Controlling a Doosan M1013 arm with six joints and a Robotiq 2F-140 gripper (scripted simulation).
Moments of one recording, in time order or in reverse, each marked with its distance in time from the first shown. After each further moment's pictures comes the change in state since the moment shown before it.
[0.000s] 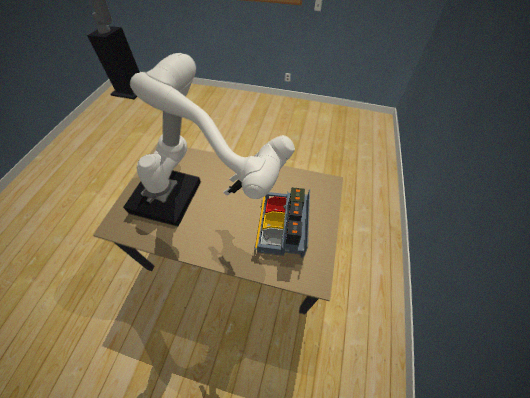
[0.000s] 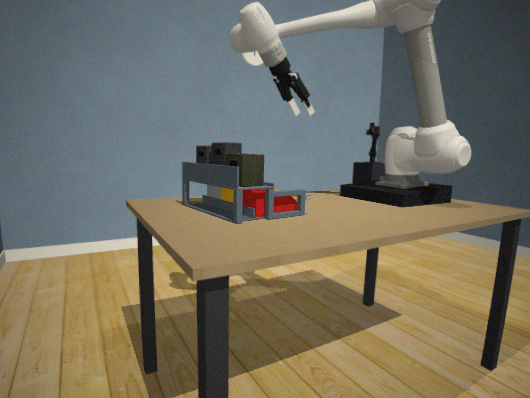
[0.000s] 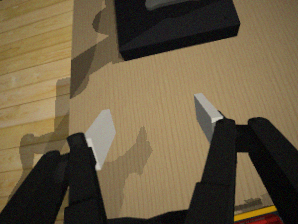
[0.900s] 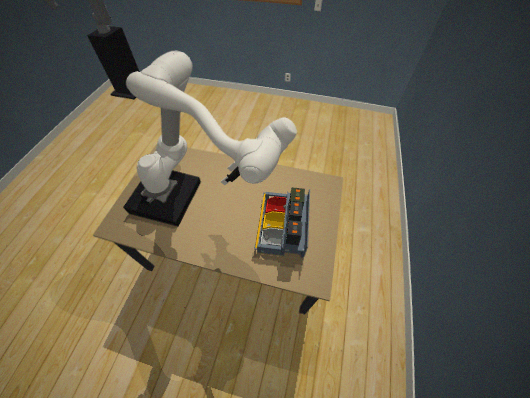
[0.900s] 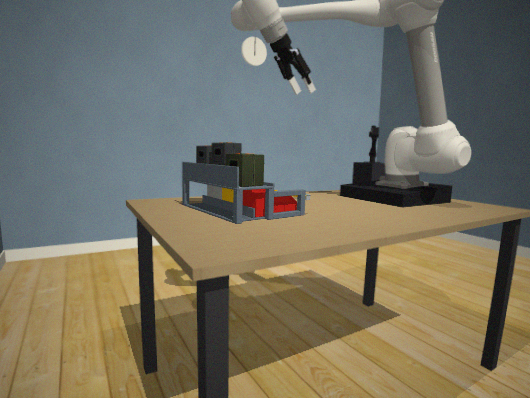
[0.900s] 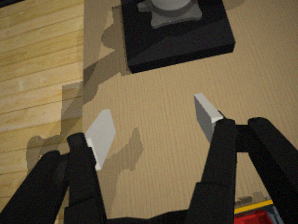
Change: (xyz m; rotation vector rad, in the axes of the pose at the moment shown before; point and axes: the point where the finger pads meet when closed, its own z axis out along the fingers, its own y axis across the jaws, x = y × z) arm 0.054 -0.007 -0.065 0.001 -0.001 0.000
